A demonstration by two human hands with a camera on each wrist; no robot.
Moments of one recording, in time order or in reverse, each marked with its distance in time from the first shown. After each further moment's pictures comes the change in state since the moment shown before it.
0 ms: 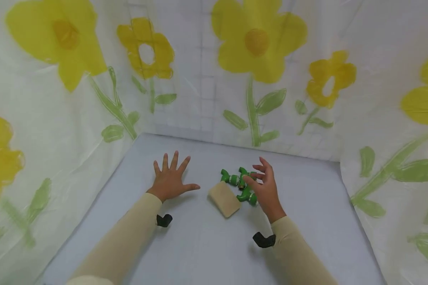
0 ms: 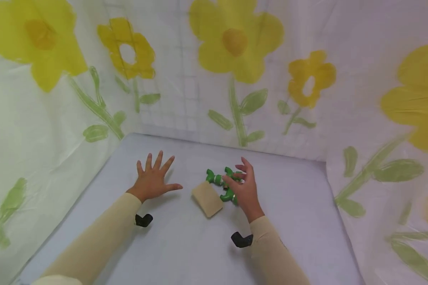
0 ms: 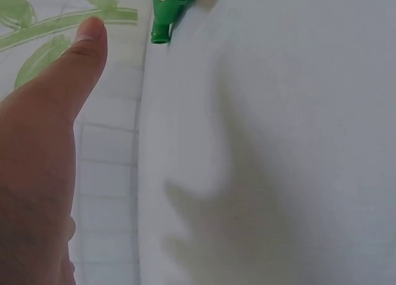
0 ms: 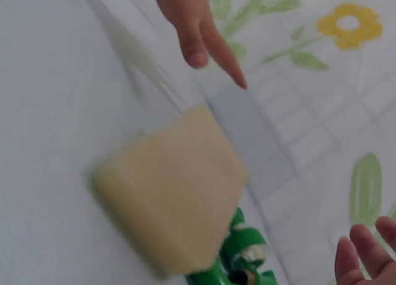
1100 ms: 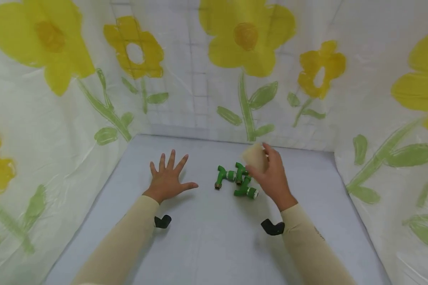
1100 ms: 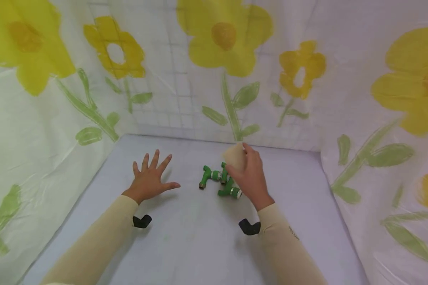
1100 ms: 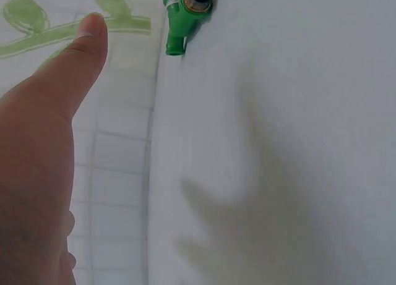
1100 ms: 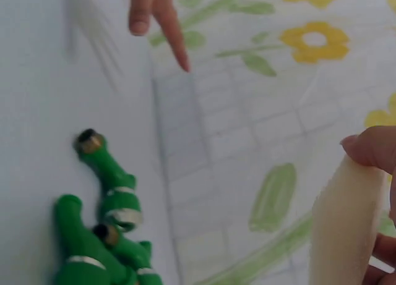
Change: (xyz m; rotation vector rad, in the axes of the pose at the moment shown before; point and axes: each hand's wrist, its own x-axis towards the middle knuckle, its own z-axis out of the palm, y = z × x) left_hand -0.004 0.003 -0.003 -0.023 -0.009 0.031; right_hand 0.001 -0.050 -0.022 -0.466 0.081 -0.190
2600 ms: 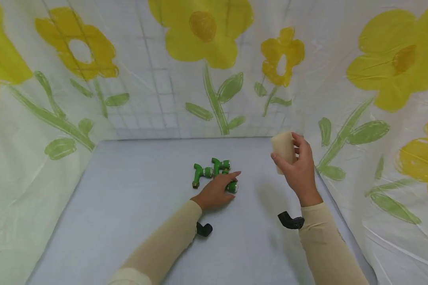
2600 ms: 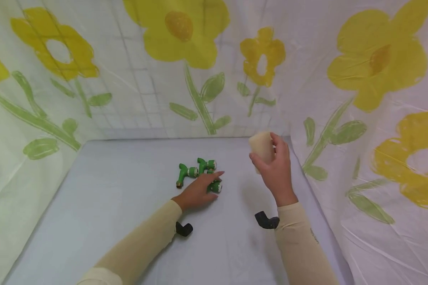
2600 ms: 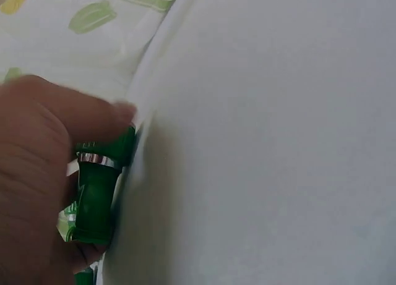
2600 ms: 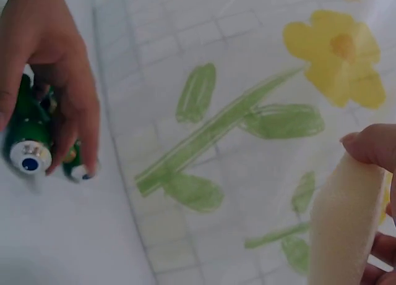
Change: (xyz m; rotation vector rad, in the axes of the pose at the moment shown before) left_hand 0.044 0.155 0.091 -0.457 -0.143 0.531; right_hand -0.020 0.015 -0.086 0.009 0.296 0.082
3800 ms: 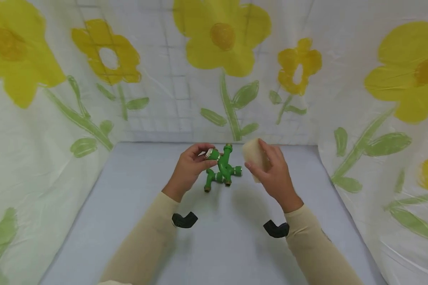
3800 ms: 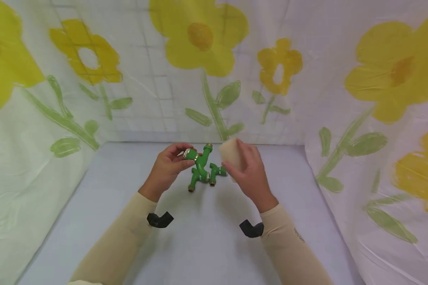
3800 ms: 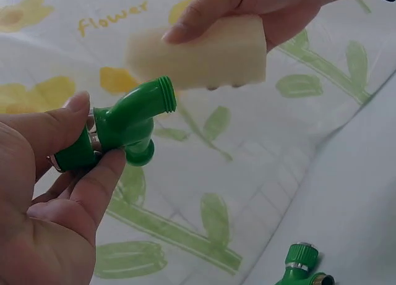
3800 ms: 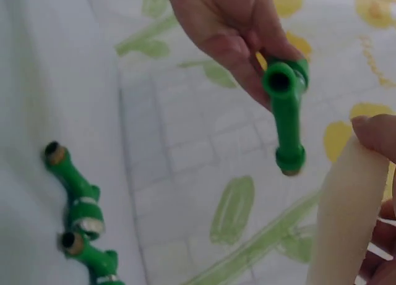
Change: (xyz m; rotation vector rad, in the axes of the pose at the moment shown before) left_hand -0.055 0.038 -0.152 -0.952 0.491 -0.060; right_hand -0.009 -0.049 0.072 0.046 -0.252 -0.242
